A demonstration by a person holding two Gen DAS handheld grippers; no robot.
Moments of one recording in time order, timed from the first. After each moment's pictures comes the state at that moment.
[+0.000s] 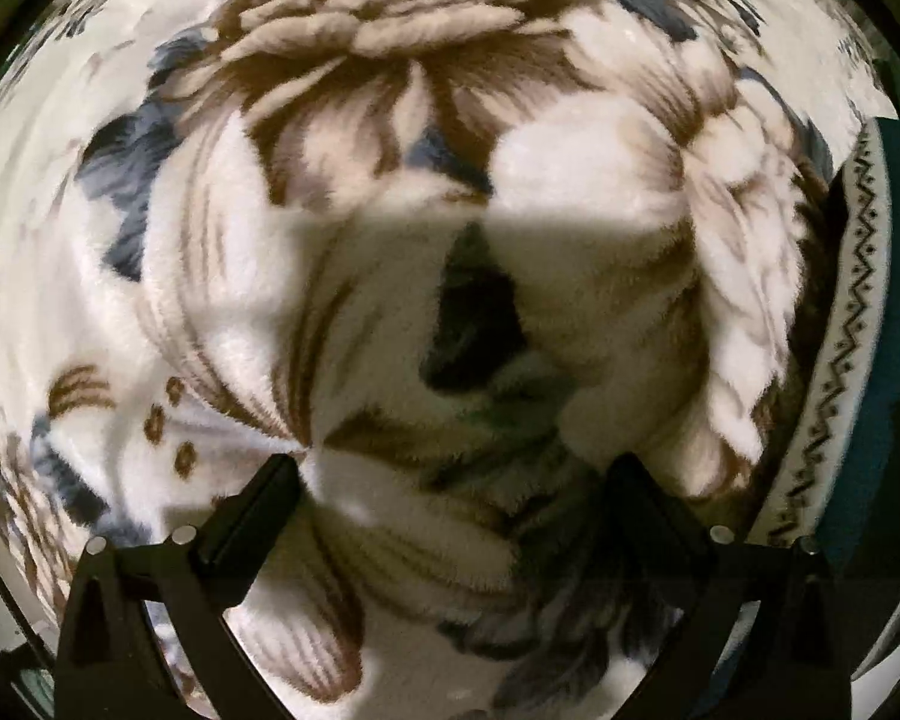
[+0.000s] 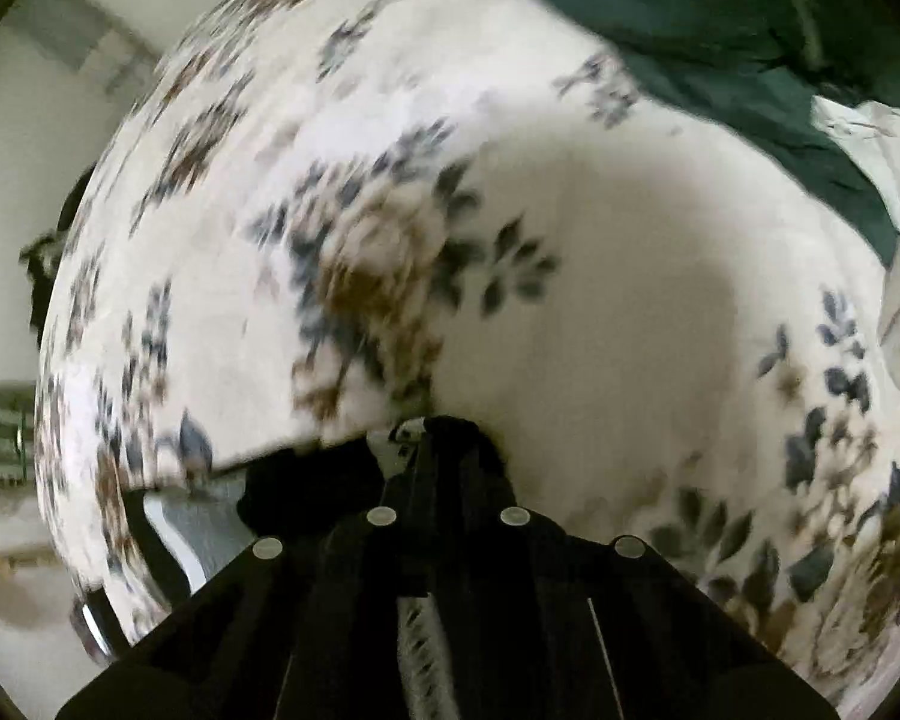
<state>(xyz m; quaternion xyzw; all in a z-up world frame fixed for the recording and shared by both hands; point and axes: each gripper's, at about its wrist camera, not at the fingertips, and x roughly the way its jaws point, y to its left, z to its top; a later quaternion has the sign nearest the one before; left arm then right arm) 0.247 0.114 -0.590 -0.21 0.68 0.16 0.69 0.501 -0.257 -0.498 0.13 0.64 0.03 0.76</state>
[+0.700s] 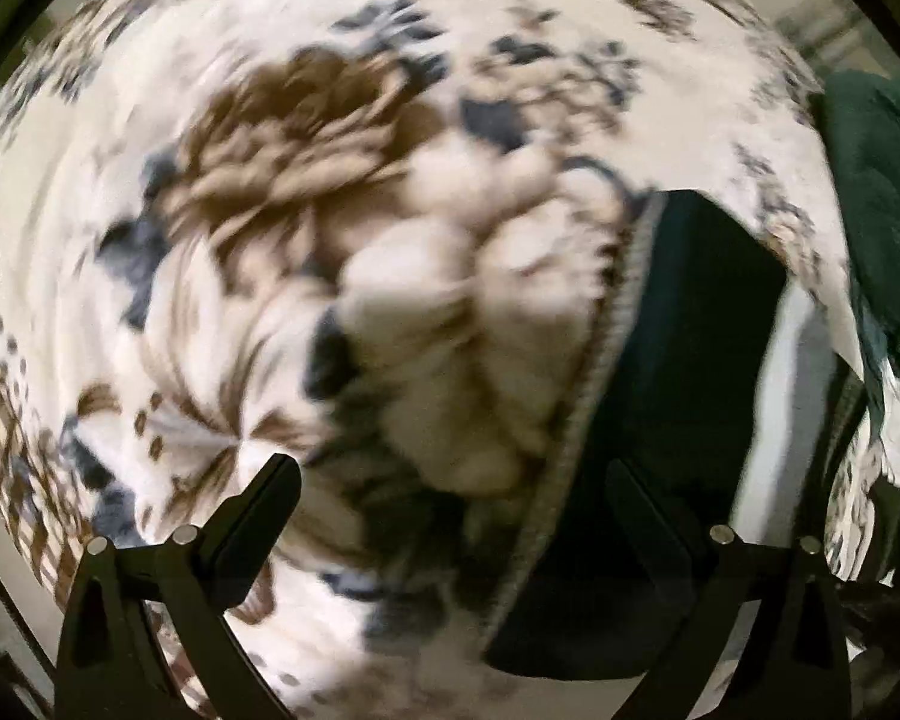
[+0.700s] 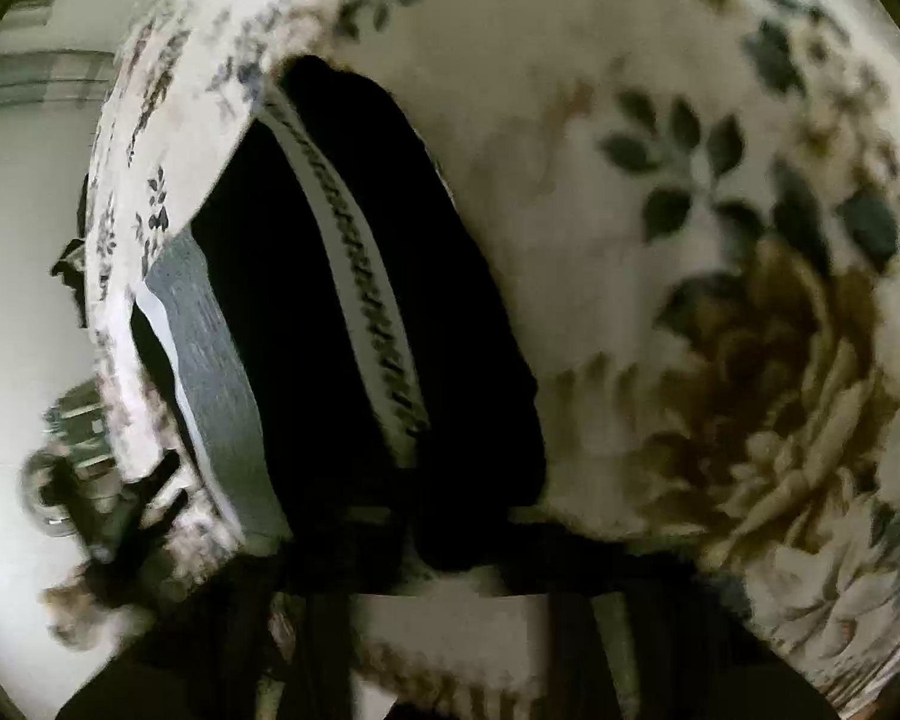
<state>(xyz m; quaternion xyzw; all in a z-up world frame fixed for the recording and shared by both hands) 0.267 0.091 -0.514 -0.24 0.63 0.10 0.73 0.358 -0.288 -0.534 0.23 0.72 0.06 0.65</state>
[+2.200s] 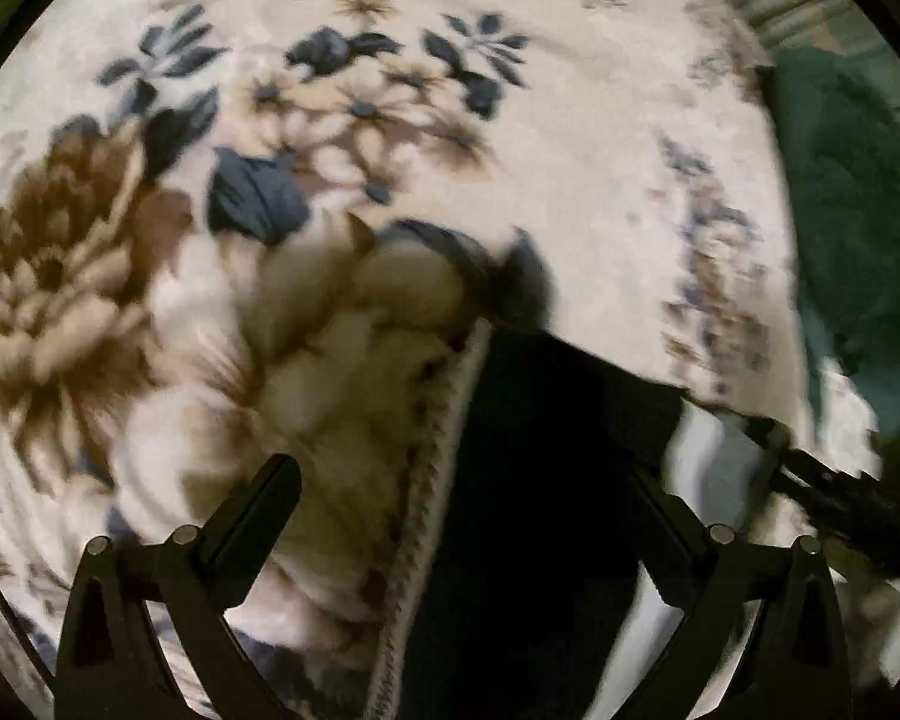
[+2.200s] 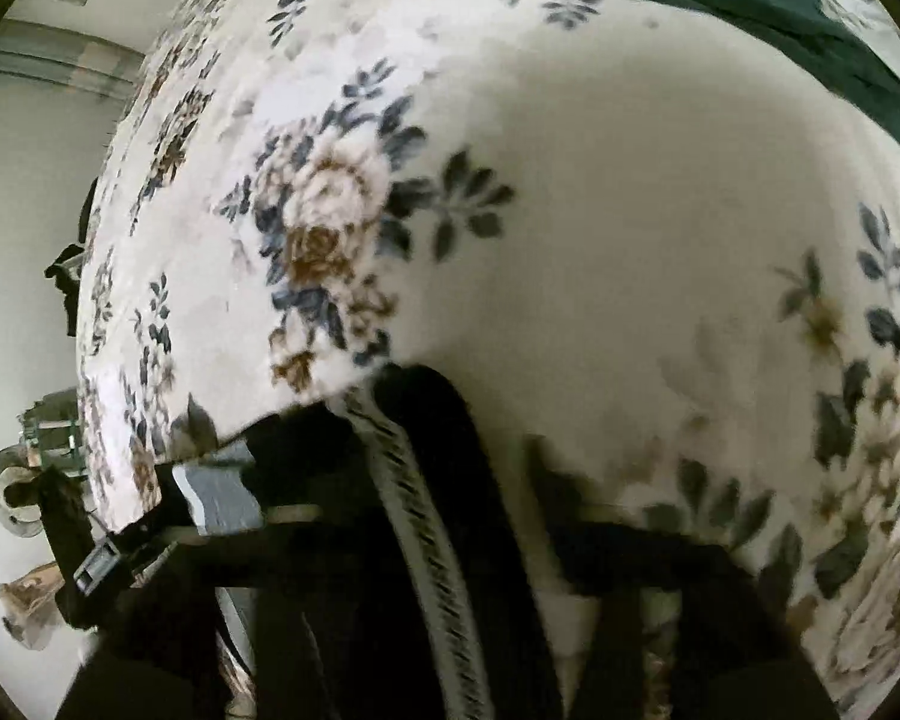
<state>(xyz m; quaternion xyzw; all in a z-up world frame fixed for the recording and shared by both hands) 0.359 0.080 -0.538 -0.30 0.64 -0.01 0.71 0.475 -0.305 -0.534 0.20 0.69 0.08 0.69</state>
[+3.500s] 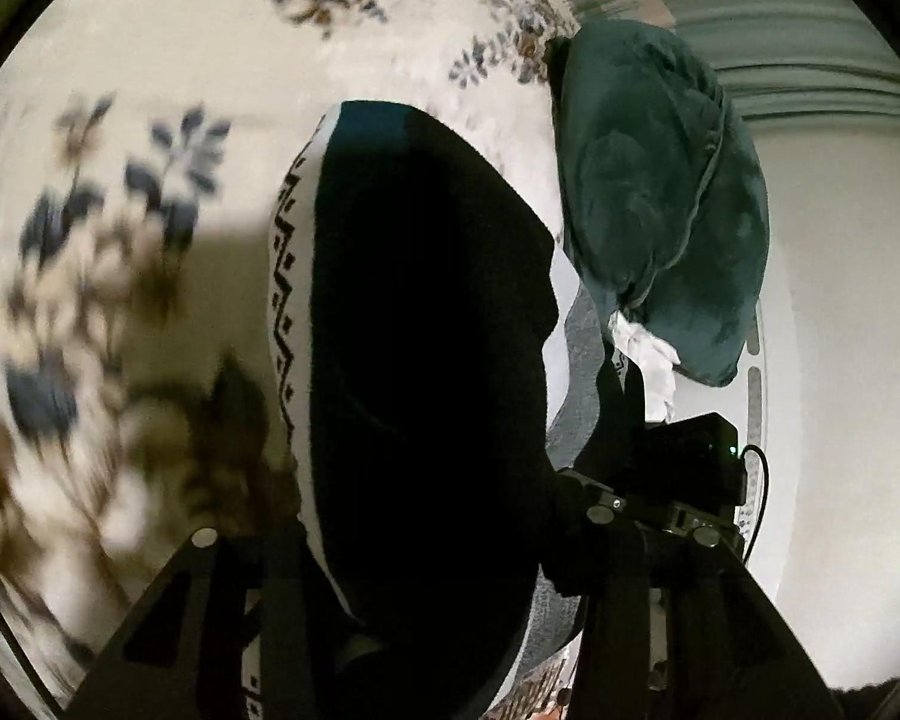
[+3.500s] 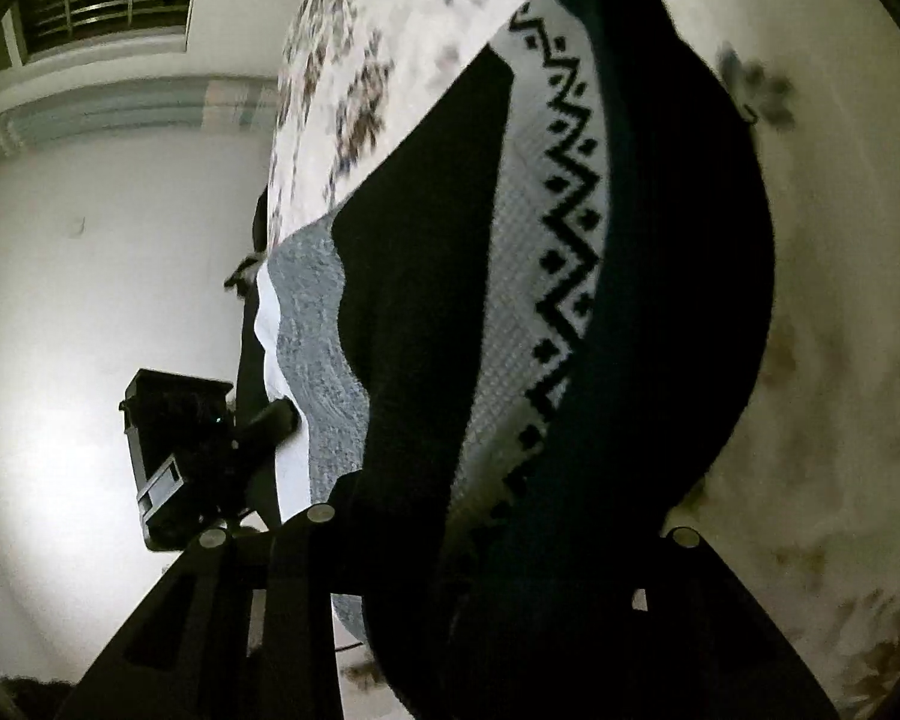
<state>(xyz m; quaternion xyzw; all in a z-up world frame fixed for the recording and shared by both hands) 0.465 0.070 -0.478 -0.36 0.60 -0.25 0.67 0.458 -0.202 -0.519 0.39 0.63 0.22 0.63</state>
